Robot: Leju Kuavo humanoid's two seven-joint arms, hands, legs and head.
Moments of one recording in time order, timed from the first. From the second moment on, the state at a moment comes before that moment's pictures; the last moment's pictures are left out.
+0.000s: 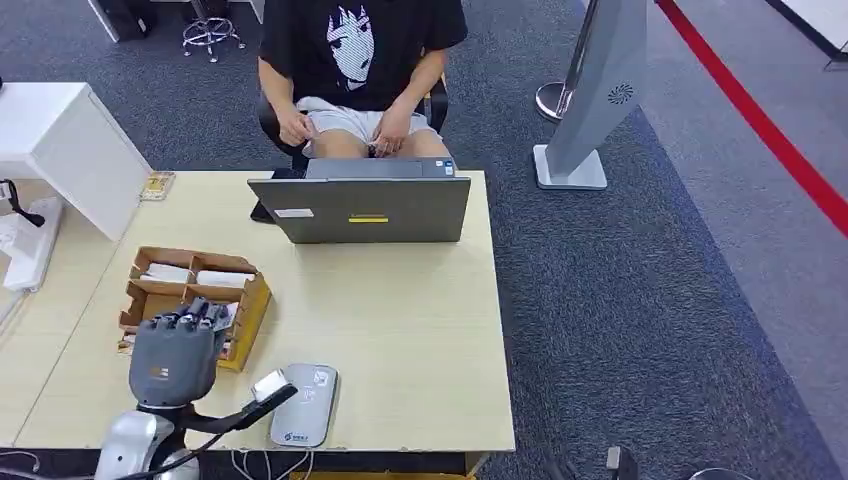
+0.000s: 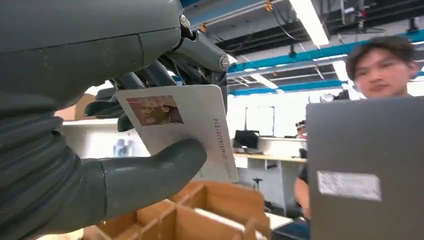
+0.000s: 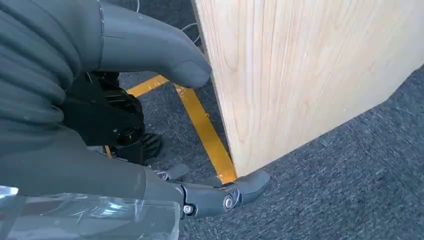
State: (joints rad) left arm -0.01 -0.10 0.00 -1.55 -1.35 0.53 -0.36; right arm -0.12 0.14 -0.75 -0.23 0.08 0.22 -0.39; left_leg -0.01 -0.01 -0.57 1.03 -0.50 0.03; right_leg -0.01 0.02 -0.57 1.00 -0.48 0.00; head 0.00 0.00
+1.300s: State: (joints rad) left arm 0.05 -0.23 -0.24 -1.24 -1.26 0.48 -0.43; right arm -0.12 0.14 -0.81 -0.23 0.09 0.22 -0.41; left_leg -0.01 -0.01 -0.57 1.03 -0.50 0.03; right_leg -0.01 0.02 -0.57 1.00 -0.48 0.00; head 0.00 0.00
